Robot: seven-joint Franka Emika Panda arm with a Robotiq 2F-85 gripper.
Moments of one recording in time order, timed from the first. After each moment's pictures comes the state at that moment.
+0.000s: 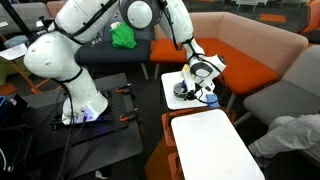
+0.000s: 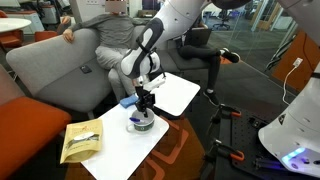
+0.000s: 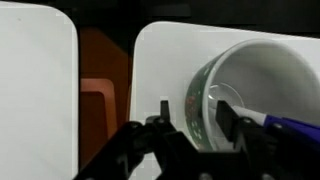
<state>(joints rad) -0.14 0.99 0.01 -1.62 0.23 2.17 -0.15</state>
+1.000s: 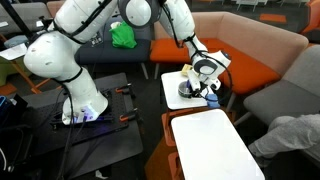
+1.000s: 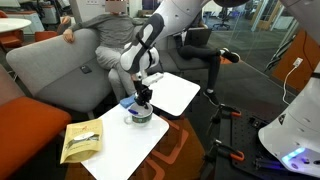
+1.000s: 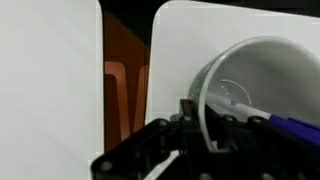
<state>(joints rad) -0.14 0.97 -0.01 -1.59 0.19 2.19 -0.15</state>
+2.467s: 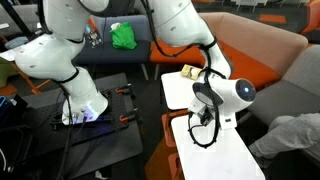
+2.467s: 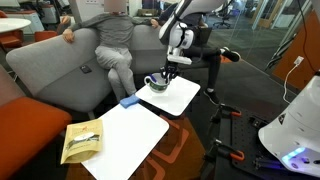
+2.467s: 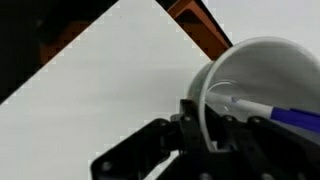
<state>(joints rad) -0.47 0.76 -0.08 -1.84 0.53 2.35 -0.02</state>
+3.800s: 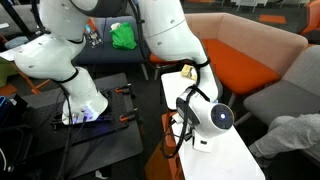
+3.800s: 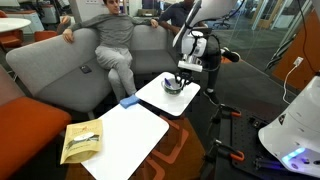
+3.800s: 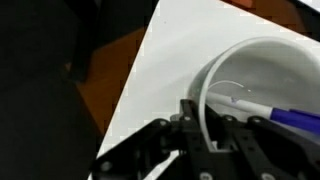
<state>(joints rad) -0.50 0.76 -0.16 -2.00 0.65 2.47 0.15</state>
